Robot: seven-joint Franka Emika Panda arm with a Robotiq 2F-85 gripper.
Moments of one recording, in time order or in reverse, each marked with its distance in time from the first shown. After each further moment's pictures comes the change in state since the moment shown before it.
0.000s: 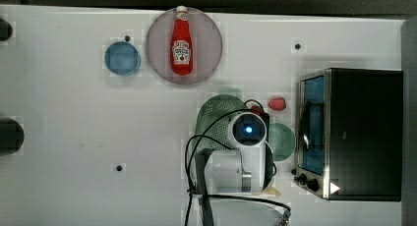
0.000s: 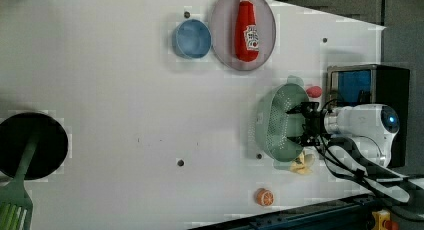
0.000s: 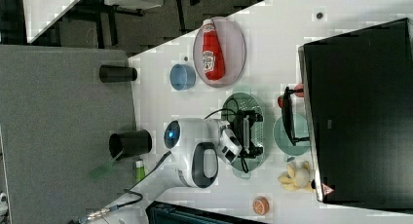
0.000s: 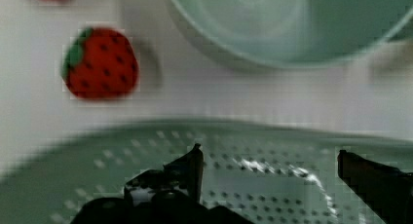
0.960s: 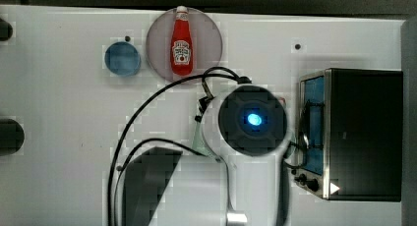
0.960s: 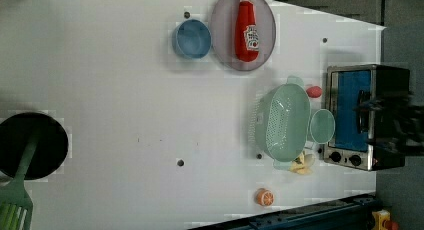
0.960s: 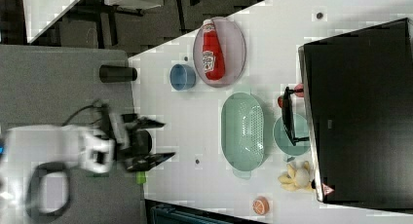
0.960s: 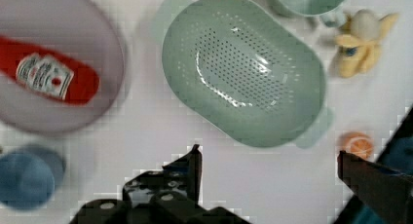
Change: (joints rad) arm 0.061 -0.572 0.076 0.365 0.349 -0.901 -0.652
